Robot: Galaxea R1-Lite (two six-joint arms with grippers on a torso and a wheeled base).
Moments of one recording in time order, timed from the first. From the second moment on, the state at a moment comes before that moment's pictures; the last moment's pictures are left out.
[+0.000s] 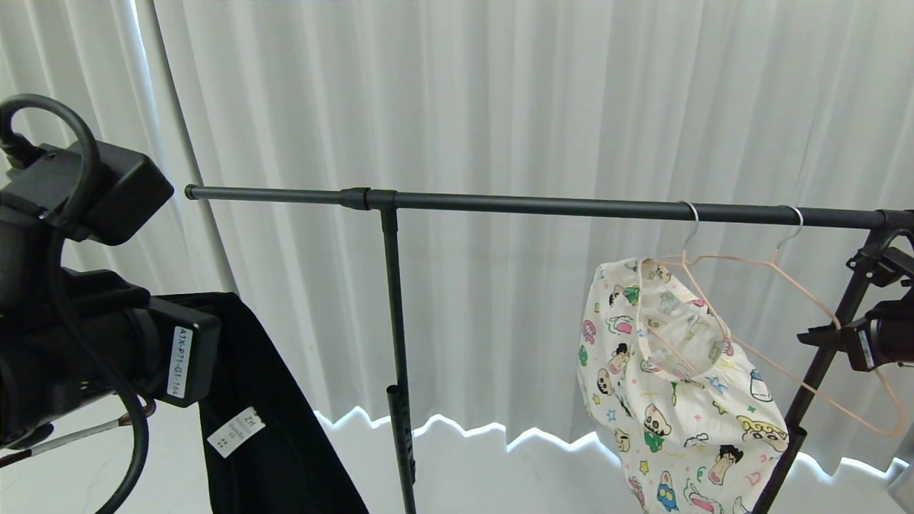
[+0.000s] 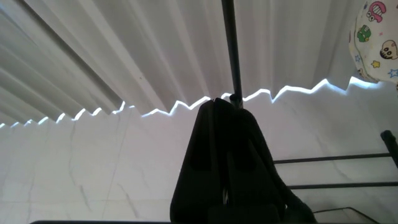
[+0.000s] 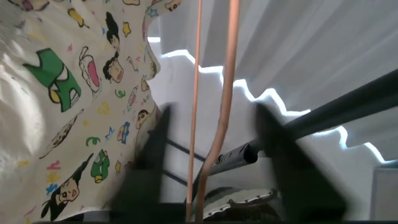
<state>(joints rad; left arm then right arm) -0.66 1.18 -0.97 0.30 0.52 0.02 -0.31 1.69 -0.96 0.01 0.54 -0.46</state>
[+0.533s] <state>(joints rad) -0.67 1.18 -0.97 0.30 0.52 0.02 -0.31 1.67 -0.96 0.00 0.57 -0.45</state>
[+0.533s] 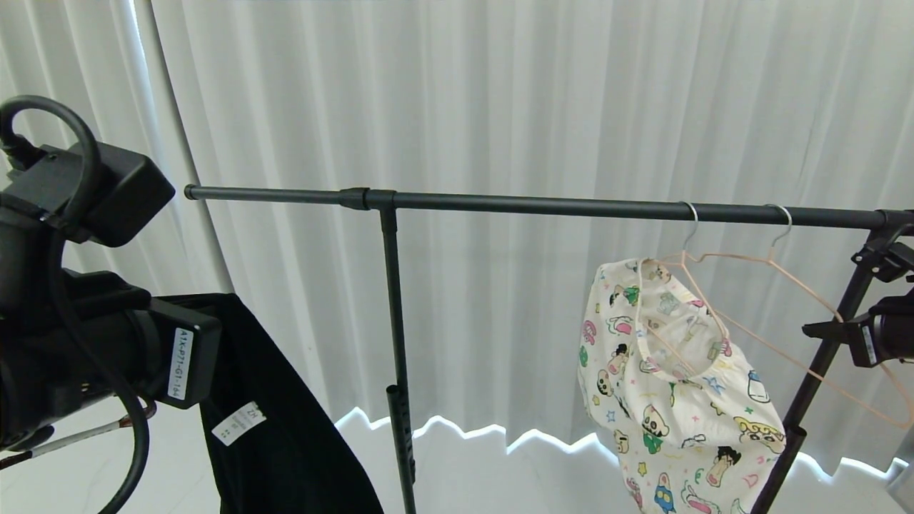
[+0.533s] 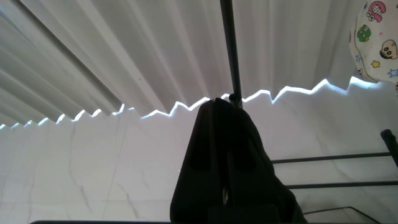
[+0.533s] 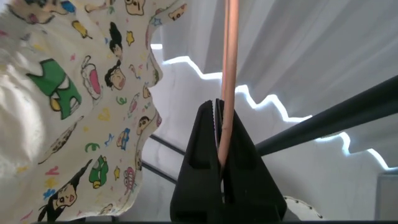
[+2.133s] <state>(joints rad) -0.64 1.15 -0.97 0.29 0.53 0.02 -0.34 1.07 -0.57 -0.14 0.50 -0.19</state>
